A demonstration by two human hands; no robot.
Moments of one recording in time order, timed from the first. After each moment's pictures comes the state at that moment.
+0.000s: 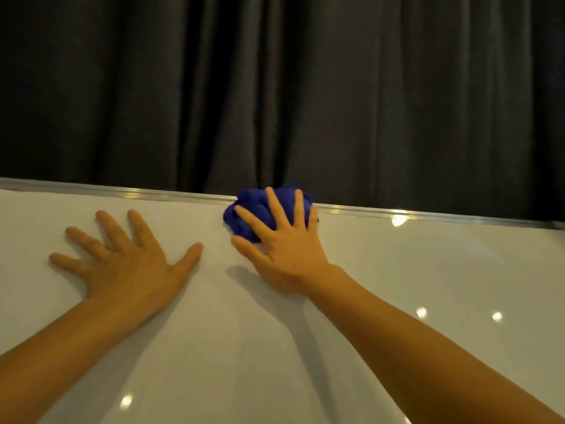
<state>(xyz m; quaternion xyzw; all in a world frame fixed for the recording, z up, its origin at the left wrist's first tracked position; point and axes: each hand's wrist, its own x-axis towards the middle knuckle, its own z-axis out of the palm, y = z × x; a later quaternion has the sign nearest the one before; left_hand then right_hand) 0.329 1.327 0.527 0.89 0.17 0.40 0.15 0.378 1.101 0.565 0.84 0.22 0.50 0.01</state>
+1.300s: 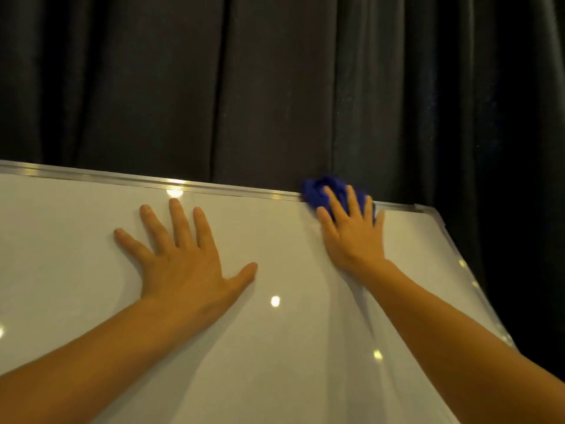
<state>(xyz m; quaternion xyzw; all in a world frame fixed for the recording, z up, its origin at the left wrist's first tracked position) 0.359 0.990 0.526 0.91 0.01 0.41 0.05 0.395 0.714 0.577 0.85 -0.02 0.52 -0.09</state>
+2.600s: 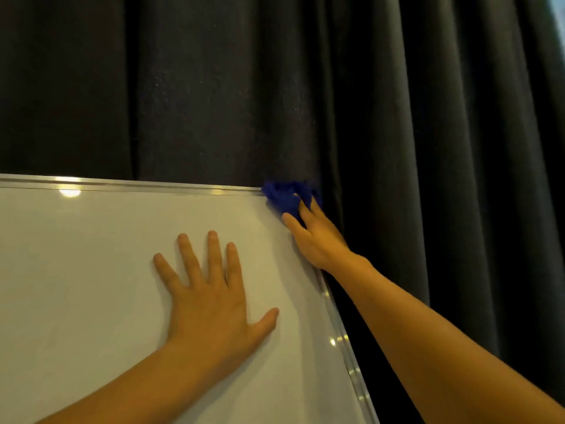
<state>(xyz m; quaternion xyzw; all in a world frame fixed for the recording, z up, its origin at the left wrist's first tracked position) 0.371 0.647 0.490 0.90 -0.10 0.43 -0.04 0.387 0.437 0.577 0.88 0.03 0.43 -0.22</state>
